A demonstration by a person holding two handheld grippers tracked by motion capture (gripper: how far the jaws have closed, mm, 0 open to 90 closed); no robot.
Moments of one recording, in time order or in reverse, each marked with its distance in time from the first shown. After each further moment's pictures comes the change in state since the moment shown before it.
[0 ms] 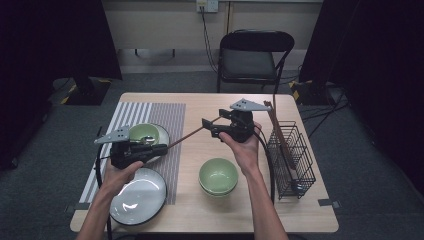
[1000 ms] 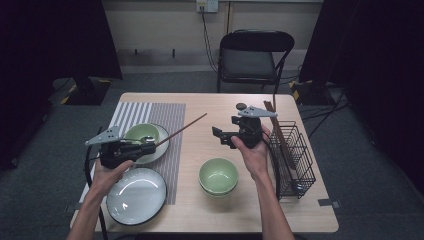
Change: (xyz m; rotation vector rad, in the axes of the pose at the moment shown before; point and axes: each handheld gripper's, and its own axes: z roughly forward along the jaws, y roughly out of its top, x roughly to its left) left arm 0.016 -0.013 -0.028 0.038 0.130 0.008; right arm -0.022 -0.024 -0.013 0.070 -0.074 0.001
